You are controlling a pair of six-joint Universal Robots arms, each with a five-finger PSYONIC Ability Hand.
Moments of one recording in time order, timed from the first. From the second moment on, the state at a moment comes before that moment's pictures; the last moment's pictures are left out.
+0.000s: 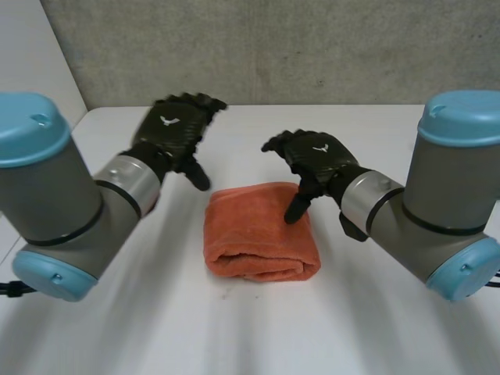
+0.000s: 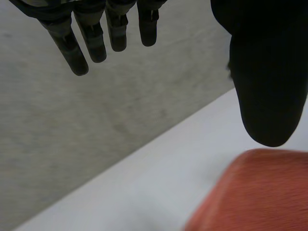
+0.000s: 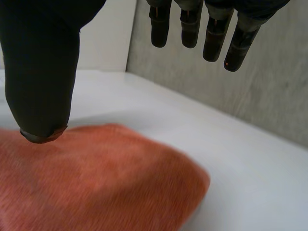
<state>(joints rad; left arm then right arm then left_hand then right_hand) 4.20 -1.90 -1.44 3.30 -1.46 3.28 2.09 -1.13 1.32 0.06 1.30 3.09 0.19 0.20 0.21 0.20 0.02 0.20 0.22 0.21 0.23 0.06</state>
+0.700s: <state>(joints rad) 4.14 -2.04 -1.35 3.12 -1.48 3.42 2.07 -1.00 1.29 0.09 1.45 2.85 0.19 0.20 0.21 0.20 0.02 0.17 0.22 0.21 0.23 0.05</state>
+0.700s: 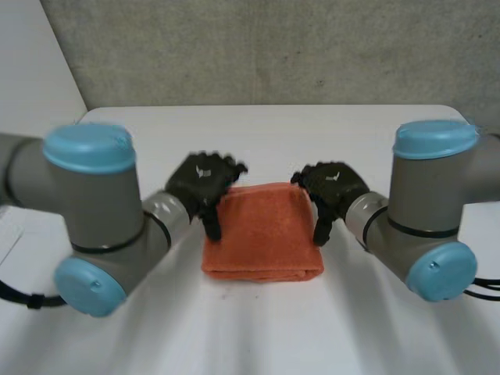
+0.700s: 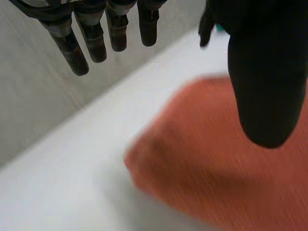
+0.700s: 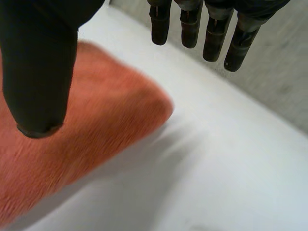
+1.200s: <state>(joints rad) 4.29 -1.83 -1.25 2.95 -1.07 3.18 2.28 -1.12 1.71 -0.31 1.56 2.85 0.19 0.22 0.21 0.21 0.02 0.17 0.22 0.21 0.23 0.05</state>
